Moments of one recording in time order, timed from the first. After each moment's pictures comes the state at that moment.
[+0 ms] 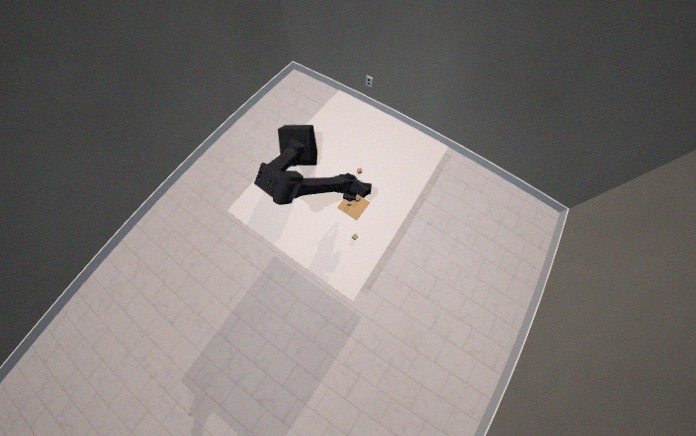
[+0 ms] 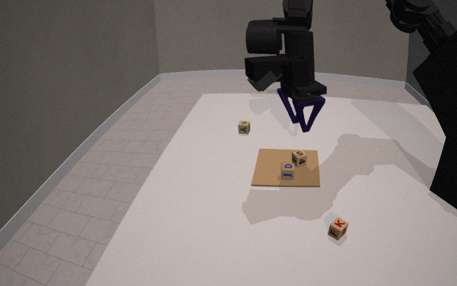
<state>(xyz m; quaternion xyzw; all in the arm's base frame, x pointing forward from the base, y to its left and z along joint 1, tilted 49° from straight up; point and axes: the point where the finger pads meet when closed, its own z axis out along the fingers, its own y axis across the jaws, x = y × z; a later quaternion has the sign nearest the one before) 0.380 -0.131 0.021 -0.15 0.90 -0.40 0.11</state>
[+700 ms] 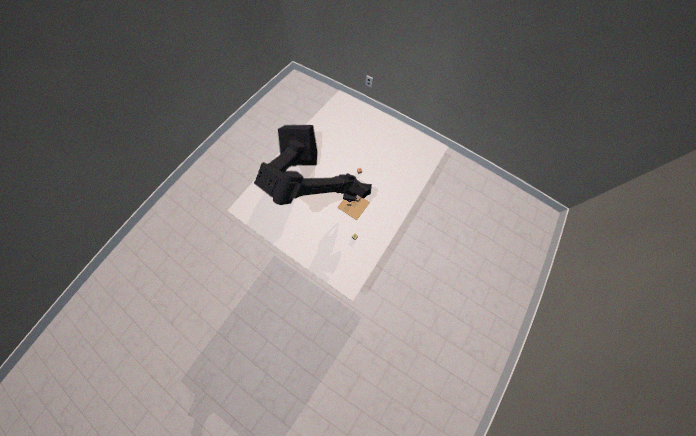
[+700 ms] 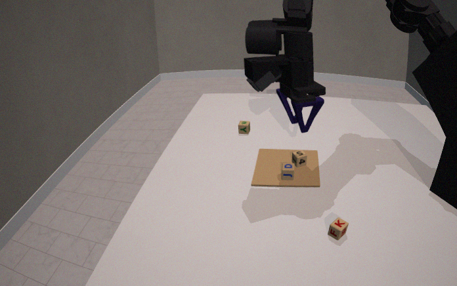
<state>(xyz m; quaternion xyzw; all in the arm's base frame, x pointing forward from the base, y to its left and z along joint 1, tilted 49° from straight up) 0.383 -0.133 0.022 -0.14 0.90 -0.40 0.12</state>
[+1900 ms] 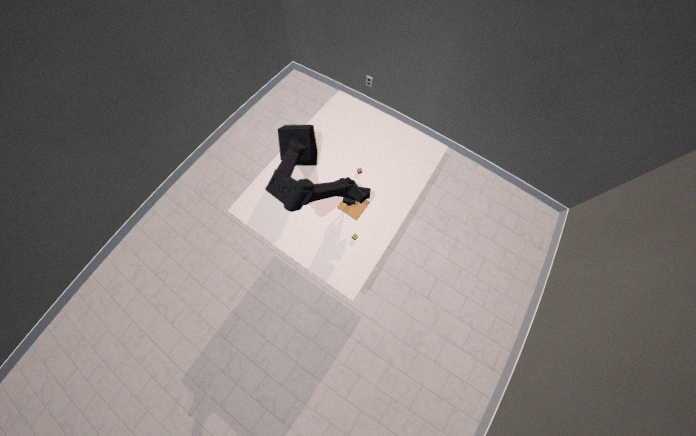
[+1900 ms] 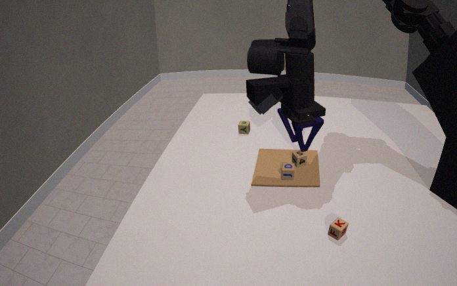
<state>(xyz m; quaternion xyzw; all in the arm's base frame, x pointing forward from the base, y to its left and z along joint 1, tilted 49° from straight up) 0.395 -0.164 -0.007 -0.14 0.90 -0.40 0.12</state>
